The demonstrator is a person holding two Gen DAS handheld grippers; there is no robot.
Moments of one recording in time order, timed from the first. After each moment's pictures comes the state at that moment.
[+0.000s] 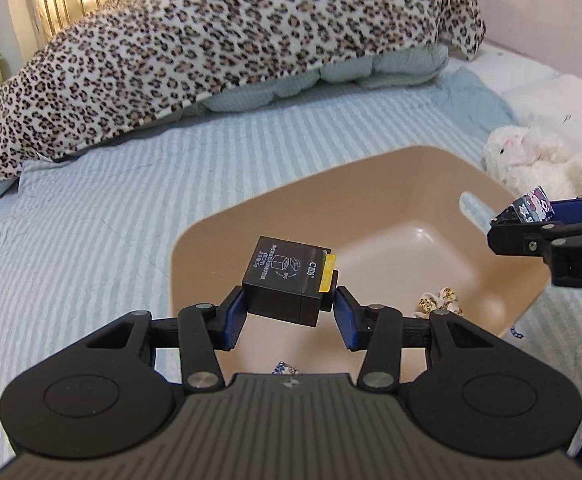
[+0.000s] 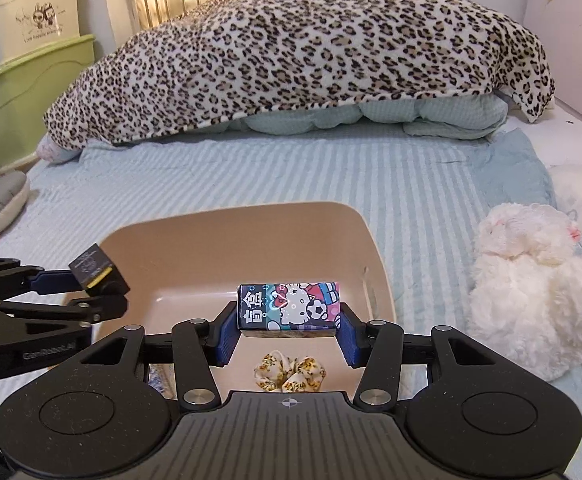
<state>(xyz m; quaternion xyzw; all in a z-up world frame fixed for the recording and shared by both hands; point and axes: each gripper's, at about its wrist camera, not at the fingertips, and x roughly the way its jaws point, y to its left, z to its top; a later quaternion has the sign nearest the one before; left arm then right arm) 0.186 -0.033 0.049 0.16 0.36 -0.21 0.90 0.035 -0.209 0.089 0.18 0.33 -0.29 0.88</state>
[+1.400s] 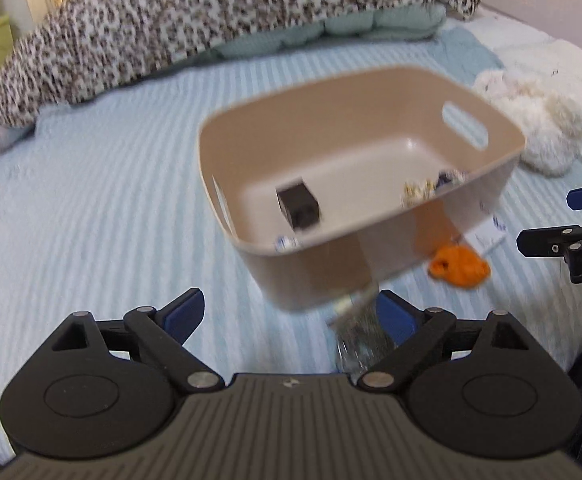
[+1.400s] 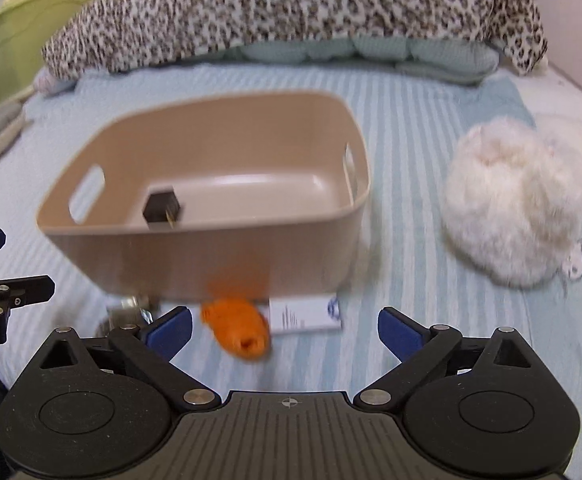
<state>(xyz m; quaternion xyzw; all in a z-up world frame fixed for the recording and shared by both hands) 0.103 0.025 0.031 0.16 0.41 -0.20 0.87 -0.023 -0.165 0.054 0.19 0.42 -0.28 0.84</state>
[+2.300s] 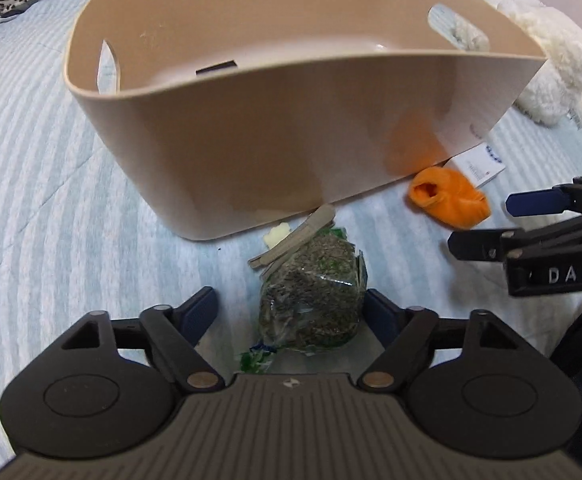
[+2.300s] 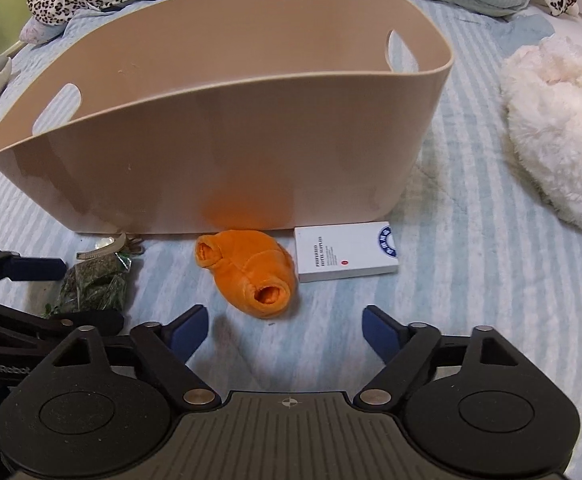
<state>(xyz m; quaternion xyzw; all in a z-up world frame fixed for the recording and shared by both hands) 0.127 0.003 -0.060 0.12 0.51 -0.26 0.81 0.010 -0.167 -0.017 0.23 0.48 -0.25 0.81</state>
